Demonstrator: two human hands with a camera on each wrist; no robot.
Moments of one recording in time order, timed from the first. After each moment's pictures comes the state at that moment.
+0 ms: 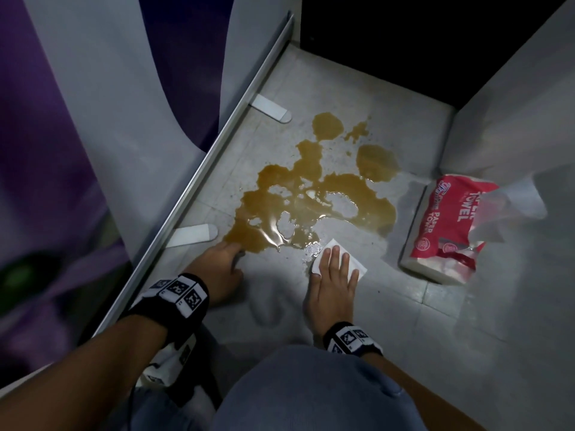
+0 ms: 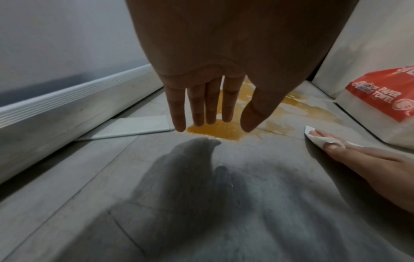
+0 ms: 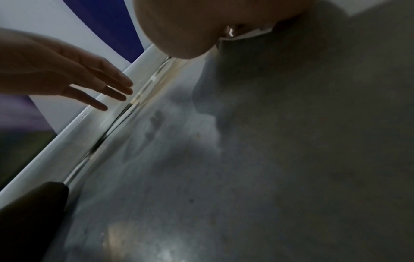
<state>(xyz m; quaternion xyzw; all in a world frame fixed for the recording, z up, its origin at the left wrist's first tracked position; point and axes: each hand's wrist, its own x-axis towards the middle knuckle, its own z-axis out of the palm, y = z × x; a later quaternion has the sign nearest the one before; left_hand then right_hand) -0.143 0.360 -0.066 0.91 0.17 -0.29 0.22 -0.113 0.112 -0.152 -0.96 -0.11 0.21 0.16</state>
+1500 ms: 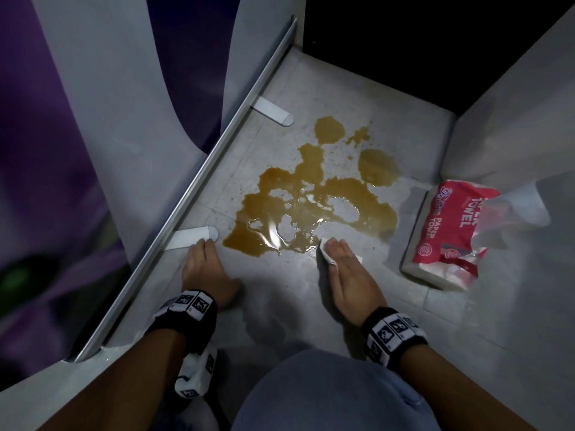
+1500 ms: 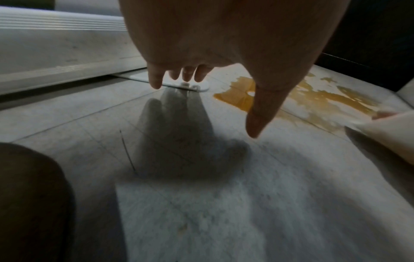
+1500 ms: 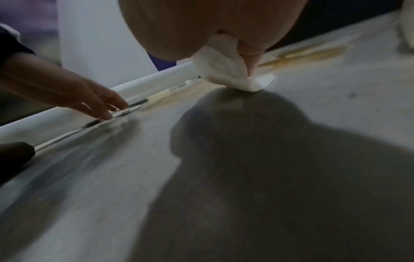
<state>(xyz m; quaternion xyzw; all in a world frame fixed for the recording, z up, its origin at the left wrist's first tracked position) -0.162 0.352 -0.103 0.90 0.35 -0.16 0.20 -0.058 0.075 -0.112 -0.90 -0.27 0.22 0.25</state>
